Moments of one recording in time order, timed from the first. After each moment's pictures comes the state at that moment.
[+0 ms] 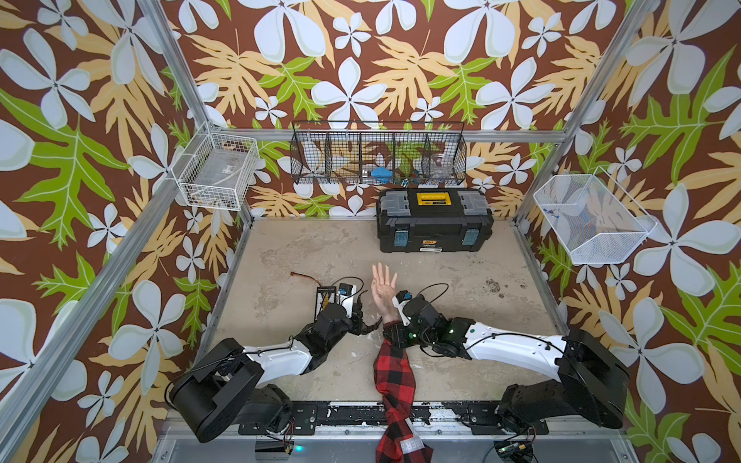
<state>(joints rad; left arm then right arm) -0.65 1.34 0.36 0.51 -0.12 -0.33 0.91 1.42 0.72 -0.13 -0.06 0.66</state>
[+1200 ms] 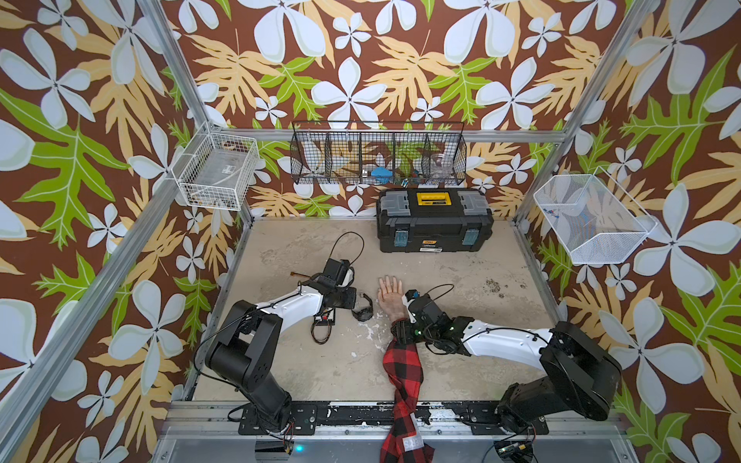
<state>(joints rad) -0.43 1.61 0.90 -0.27 0.06 -0.28 0.82 1.48 0.68 -0.07 -0.01 0.61</state>
